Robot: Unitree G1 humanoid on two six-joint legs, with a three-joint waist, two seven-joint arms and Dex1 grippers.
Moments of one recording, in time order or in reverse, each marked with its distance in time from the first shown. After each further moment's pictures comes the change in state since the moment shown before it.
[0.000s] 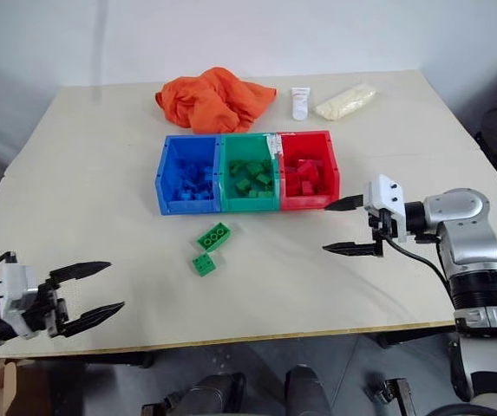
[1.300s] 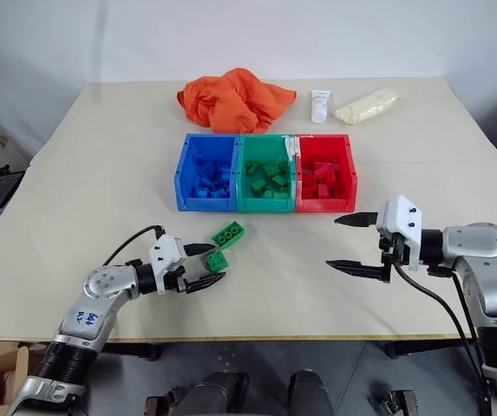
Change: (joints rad) left arm -0.511 -0.312 -0.571 0.124 0.394 0.073 0.349; right arm 0.323 -0.058 -0.152 -0.436 0.121 0.204 -0.217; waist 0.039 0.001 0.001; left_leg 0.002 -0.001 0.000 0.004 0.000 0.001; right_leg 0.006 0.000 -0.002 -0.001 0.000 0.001
